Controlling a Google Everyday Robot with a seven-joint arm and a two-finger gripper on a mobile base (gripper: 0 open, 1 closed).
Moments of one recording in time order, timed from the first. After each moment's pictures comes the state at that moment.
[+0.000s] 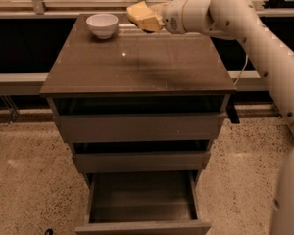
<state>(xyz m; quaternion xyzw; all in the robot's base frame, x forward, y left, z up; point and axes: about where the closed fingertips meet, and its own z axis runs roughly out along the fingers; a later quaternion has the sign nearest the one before) 0.789 -0.012 0.963 -0.40 0.68 0.23 0.57</state>
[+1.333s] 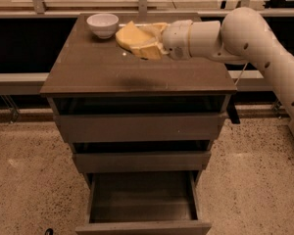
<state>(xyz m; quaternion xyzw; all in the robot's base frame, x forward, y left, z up) 0.678 0.003 0.944 -0.50 0.60 0.26 0.57</state>
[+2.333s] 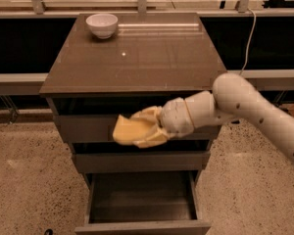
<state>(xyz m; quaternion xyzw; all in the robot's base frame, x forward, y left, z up) 0.505 0.014 0.769 -0.65 0.53 0.37 0.40</state>
